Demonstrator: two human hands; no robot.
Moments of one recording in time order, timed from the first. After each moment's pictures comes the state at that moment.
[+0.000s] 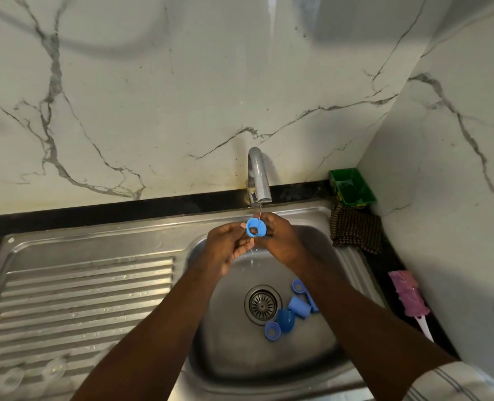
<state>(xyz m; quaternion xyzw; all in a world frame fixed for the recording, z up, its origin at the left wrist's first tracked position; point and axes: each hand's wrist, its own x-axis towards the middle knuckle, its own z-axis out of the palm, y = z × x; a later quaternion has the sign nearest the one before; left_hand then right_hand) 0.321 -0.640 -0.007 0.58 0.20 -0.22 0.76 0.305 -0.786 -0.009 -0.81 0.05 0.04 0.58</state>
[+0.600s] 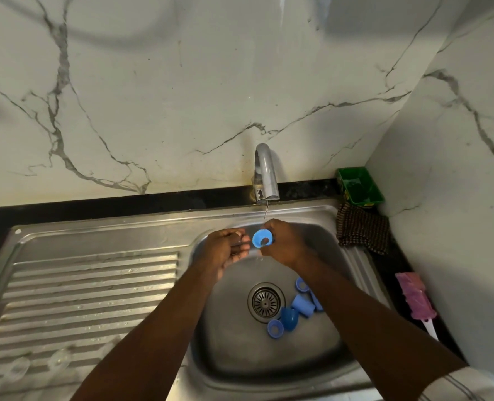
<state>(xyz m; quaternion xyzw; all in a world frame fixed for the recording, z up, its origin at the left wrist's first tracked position) 0.319 -0.620 -0.030 0.62 0.21 -0.24 0.72 0.302 -0.786 -0.017 -0.91 0.07 0.12 0.40</state>
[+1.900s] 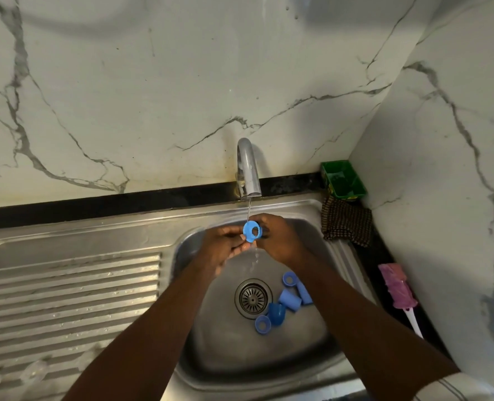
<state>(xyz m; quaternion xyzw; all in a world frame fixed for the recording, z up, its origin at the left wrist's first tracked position) 0.319 -0.646 -0.032 0.64 0.14 -0.27 0.71 0.296 -0.802 -0.009 -0.86 0.03 0.07 0.50</state>
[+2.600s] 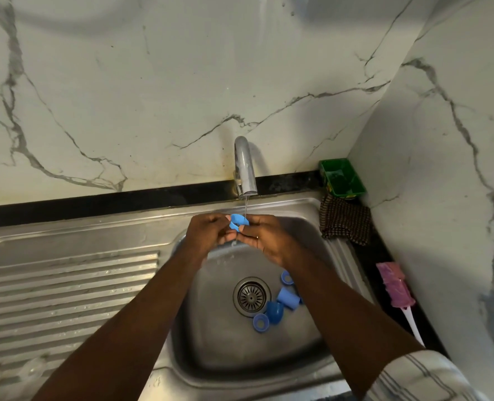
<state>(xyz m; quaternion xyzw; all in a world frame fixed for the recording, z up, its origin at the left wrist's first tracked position) 0.335 -0.632 -0.016 0.70 0.15 -0.18 0.67 0.307 -0.786 -0.019 -0.58 0.15 0.18 0.78</state>
